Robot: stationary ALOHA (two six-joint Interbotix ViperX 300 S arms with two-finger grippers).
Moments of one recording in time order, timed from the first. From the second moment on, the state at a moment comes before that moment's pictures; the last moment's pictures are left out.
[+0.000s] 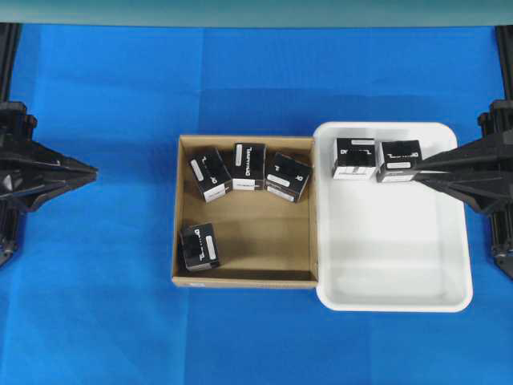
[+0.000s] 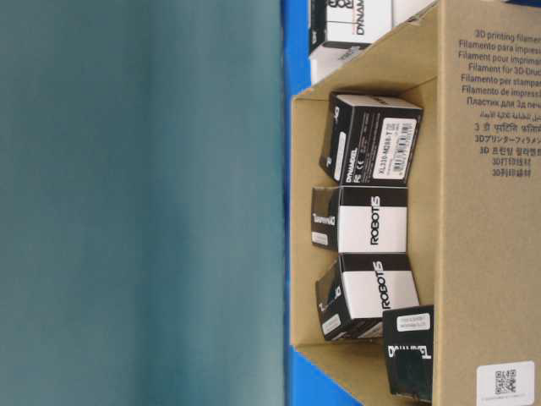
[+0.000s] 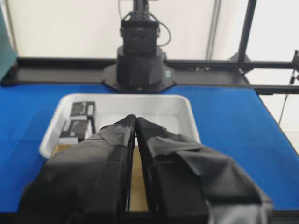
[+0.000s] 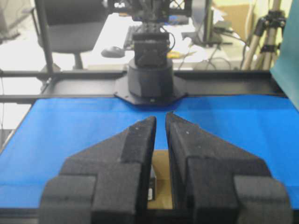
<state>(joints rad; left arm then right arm) 0.00 -0.97 1.17 0.00 -0.29 0.00 0.00 -0.96 1.16 0.00 -0.29 0.00</state>
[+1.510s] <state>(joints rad) -0.06 -1.02 1.08 0.01 0.18 -0.11 -0.23 0.22 -0.07 0.06 1.13 0.88</state>
